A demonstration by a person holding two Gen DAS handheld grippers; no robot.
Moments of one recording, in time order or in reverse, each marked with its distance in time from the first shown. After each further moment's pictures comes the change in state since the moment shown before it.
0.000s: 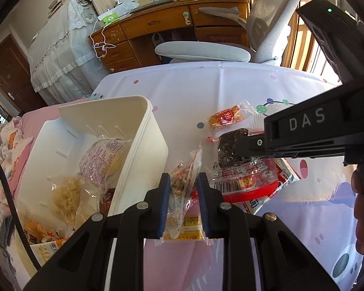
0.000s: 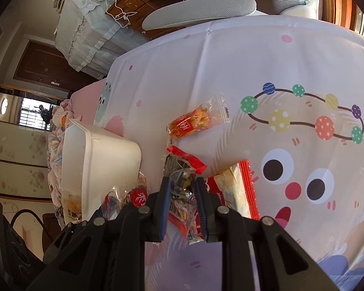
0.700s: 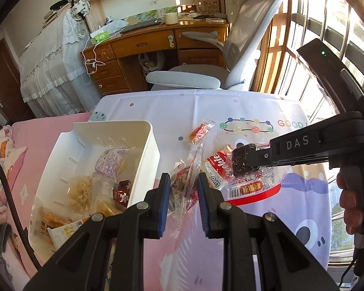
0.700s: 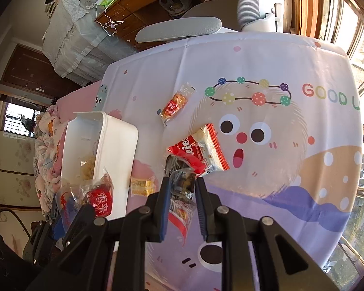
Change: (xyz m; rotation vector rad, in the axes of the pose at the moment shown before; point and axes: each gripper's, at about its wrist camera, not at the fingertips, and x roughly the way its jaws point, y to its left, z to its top) left arm -0.112 0.013 -0.019 0.019 -0.098 -0.121; right arm -0.080 0.011 -0.054 0.041 -0.042 -0.128
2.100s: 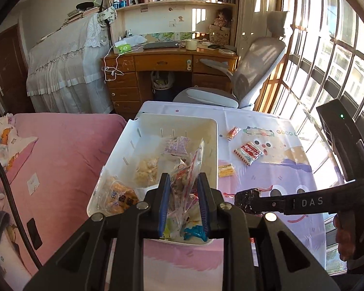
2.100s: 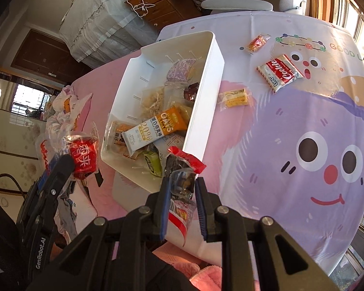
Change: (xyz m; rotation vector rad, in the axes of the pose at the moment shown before) left arm -0.143 0.185 -0.092 -0.084 -0.135 -0.090; right arm -0.014 0.162 -0.164 -0.043 0.007 0.039
